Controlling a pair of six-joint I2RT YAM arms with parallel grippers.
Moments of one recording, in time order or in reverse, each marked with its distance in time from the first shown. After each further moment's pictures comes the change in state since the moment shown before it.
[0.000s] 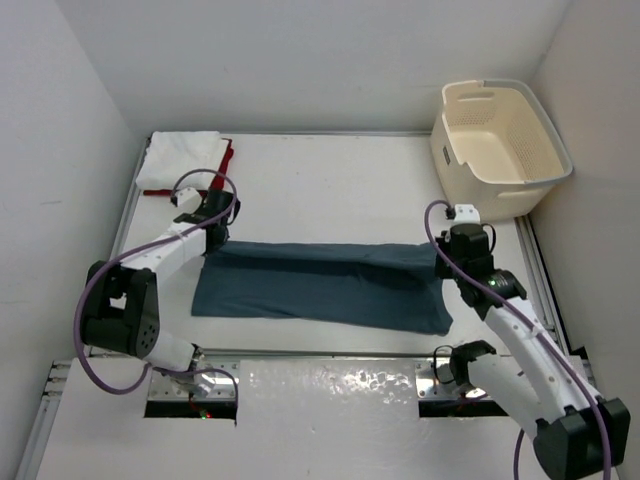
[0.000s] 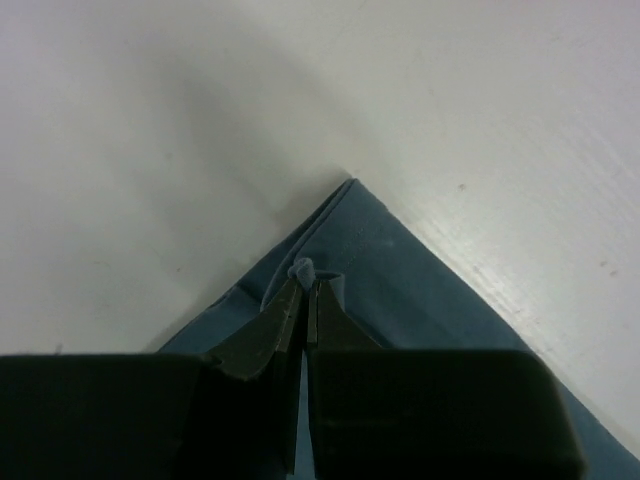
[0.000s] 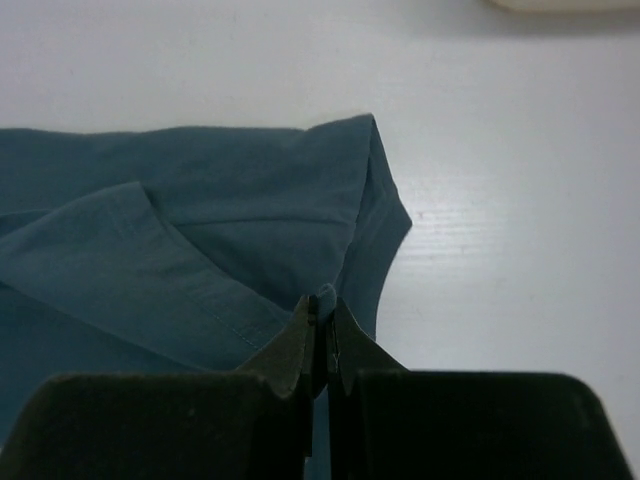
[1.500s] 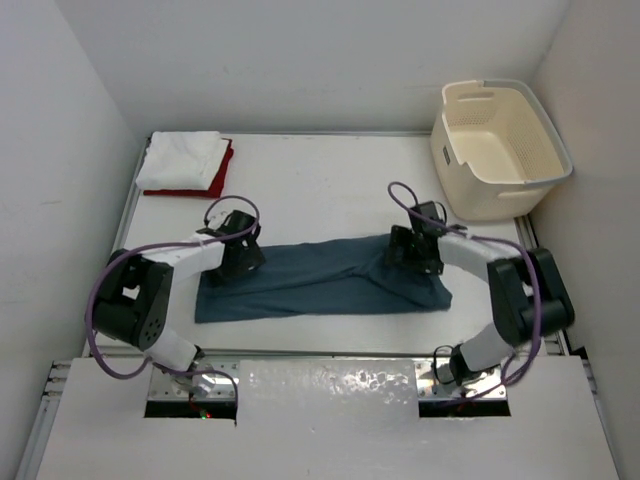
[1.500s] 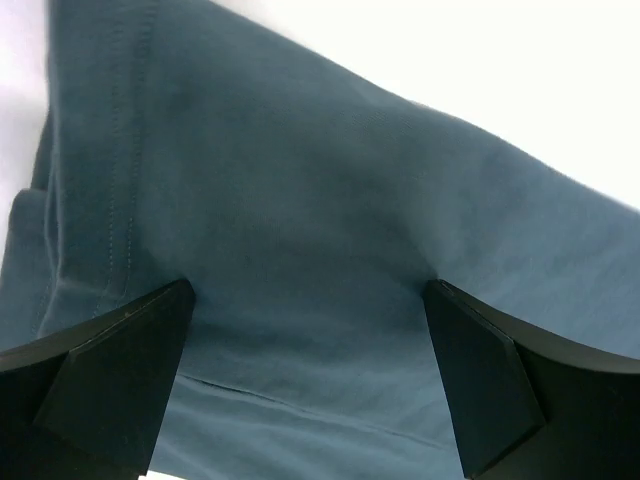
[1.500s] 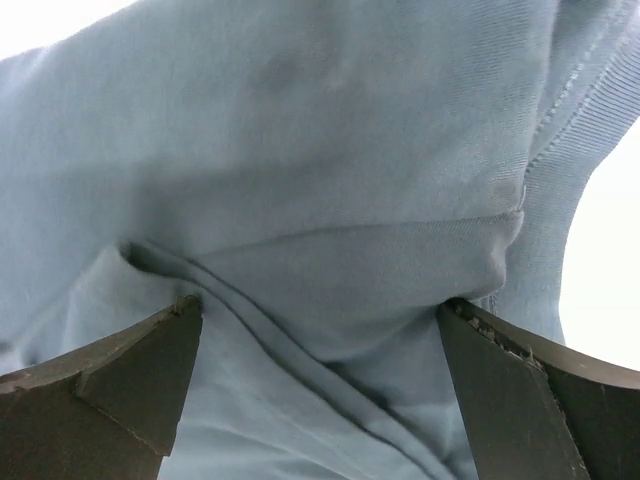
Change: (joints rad) left arm -0.134 0.074 -0.127 0.036 0.306 -0.014; right arm 0.014 0.665 0.098 0.125 -0.181 0.286
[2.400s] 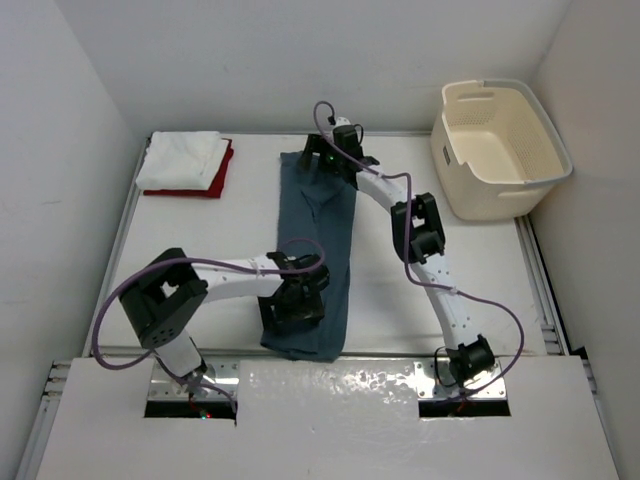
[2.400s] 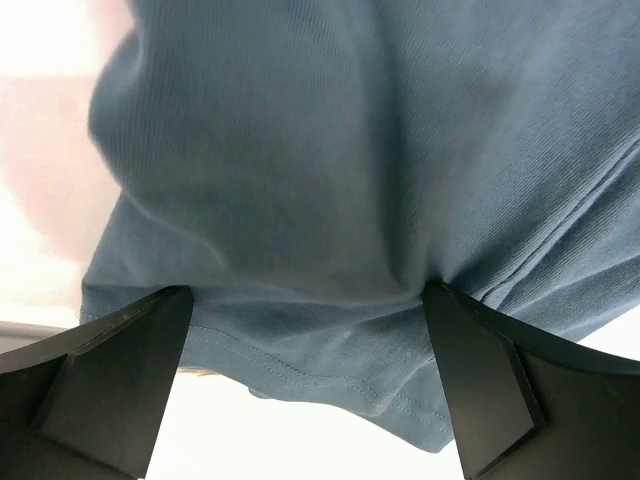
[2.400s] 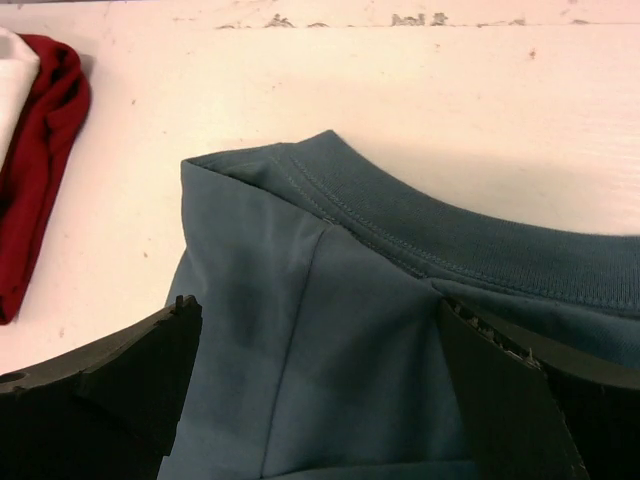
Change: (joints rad) left arm -0.591 0.097 0.110 -0.262 0.221 -0.384; right arm 0.137 1.246 1.644 0.250 -0.206 -0.014
